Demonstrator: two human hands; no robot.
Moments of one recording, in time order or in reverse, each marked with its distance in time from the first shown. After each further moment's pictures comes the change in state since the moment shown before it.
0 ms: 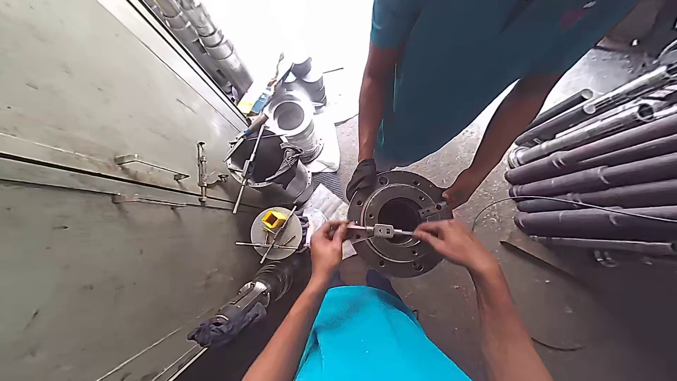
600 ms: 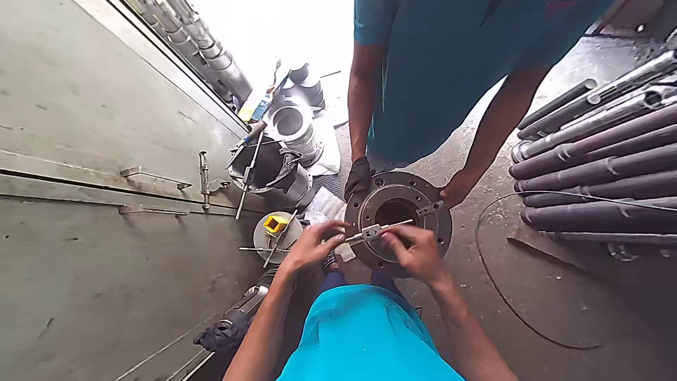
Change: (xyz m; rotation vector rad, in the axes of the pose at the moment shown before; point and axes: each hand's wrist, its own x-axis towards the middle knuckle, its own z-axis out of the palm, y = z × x) left_hand 0.039 0.011 -0.052 0.260 -0.697 0.182; right_hand 0.003 -0.052 0.061 0.193 0.417 -0.272
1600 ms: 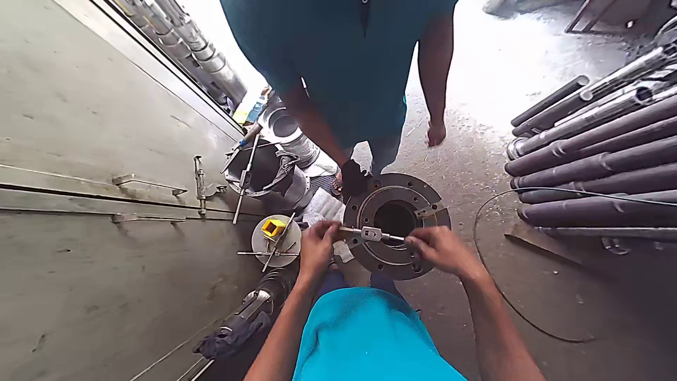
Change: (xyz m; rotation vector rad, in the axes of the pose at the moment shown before) left_hand 0.012 0.000 0.035 -0.118 0.566 -0.234; right_hand 0.002 0.034 -0.057 -0.125 -0.422 0.364
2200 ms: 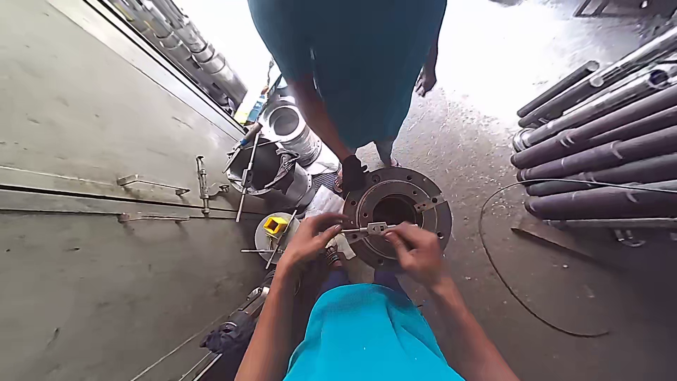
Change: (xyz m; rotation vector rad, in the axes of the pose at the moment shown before) left_hand 0.020 0.013 -0.033 0.123 -0.516 0.169; right_hand -0.004 -0.037 0.059 0.110 0.535 -0.370
